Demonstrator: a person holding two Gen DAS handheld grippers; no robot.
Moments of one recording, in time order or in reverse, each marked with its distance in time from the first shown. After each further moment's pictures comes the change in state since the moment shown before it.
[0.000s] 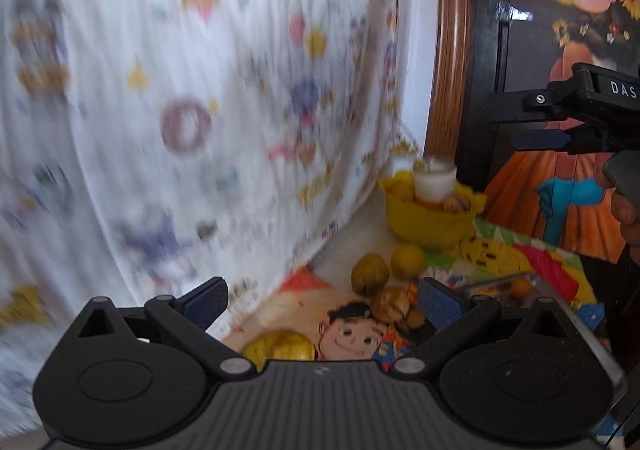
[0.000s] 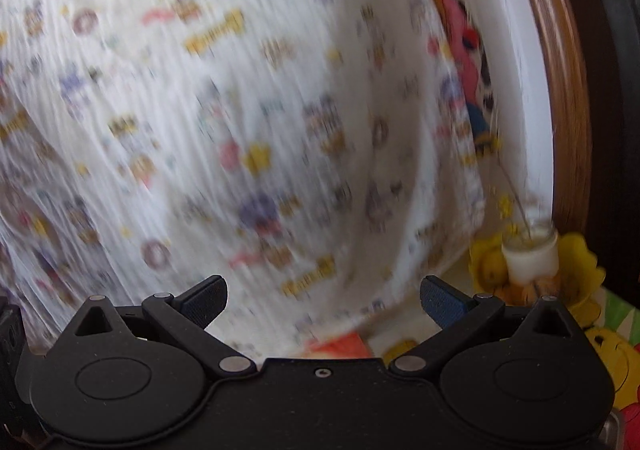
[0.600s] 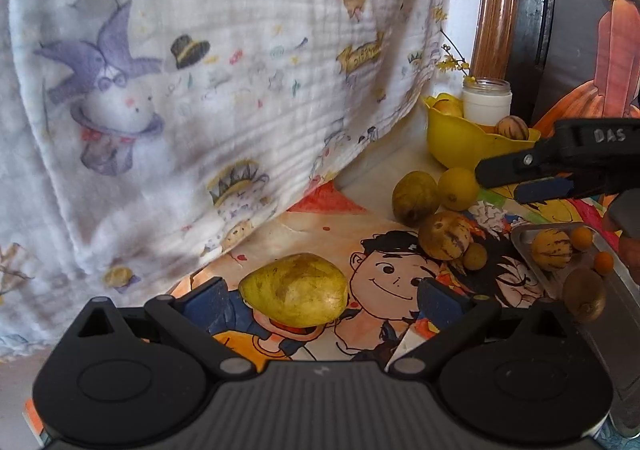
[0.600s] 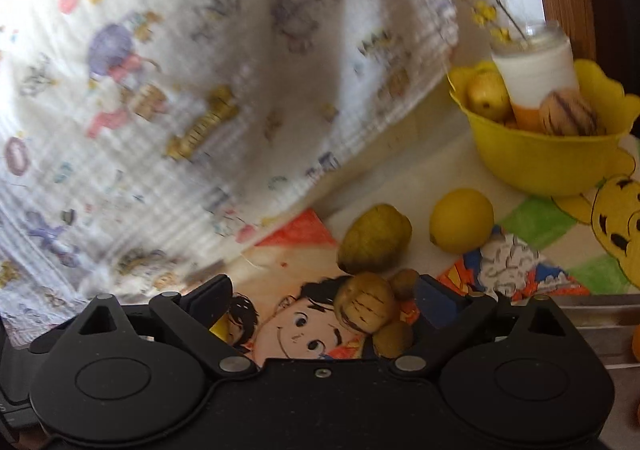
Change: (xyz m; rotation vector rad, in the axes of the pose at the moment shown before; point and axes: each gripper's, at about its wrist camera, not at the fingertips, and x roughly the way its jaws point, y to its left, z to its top) left arm 0.089 0.019 -0.050 -0.057 0.153 0.047; right arm 0.116 -0.052 -0.080 0.182 0.306 -0.058
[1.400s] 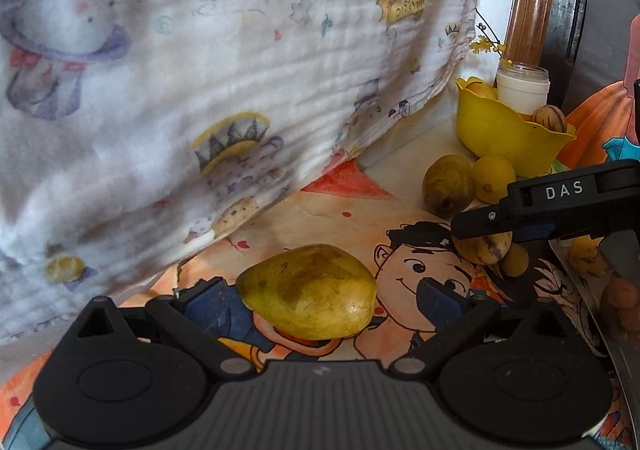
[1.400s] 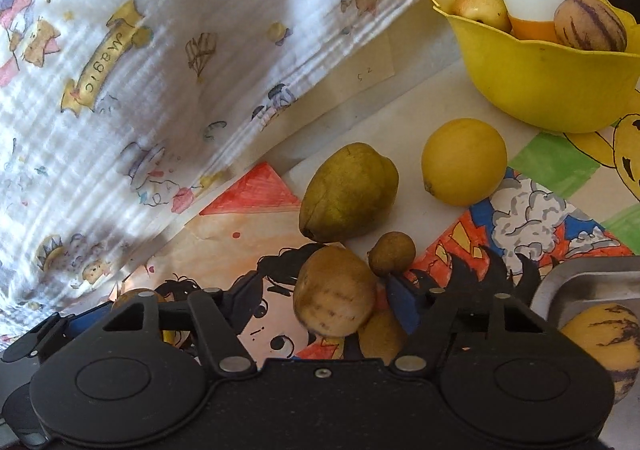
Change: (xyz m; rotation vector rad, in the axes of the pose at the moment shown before) left arm 0.049 0.007 -0.001 -0.054 0.050 0.026; right arm 0.069 -0.010 -0.011 0.073 0.113 -0.084
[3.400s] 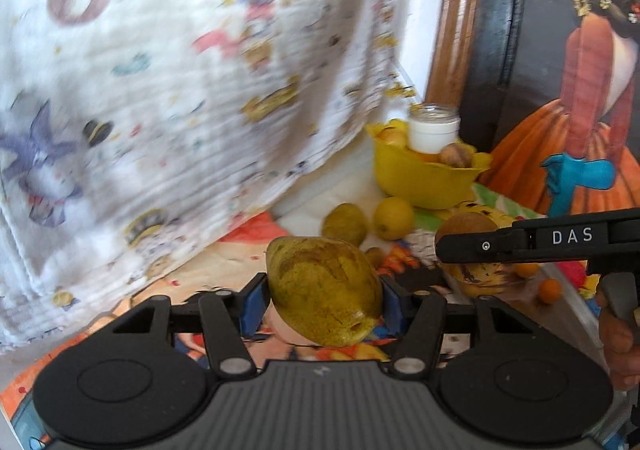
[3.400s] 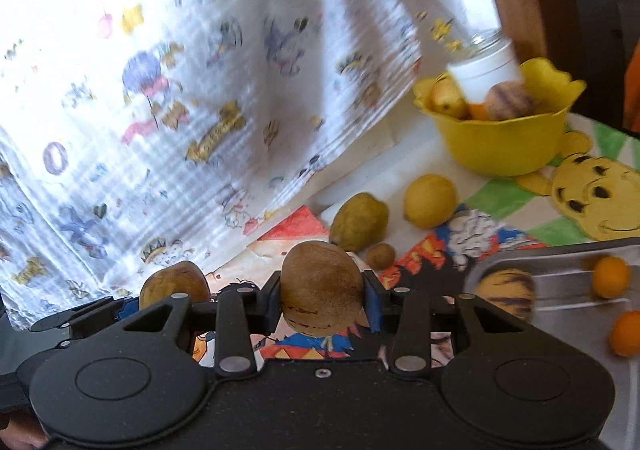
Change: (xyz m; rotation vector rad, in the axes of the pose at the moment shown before) left arm -0.081 -0.066 0.011 0.059 -0.113 -0.102; right arm -0.138 -0.009 -0.042 -0.027 -0.215 0.074
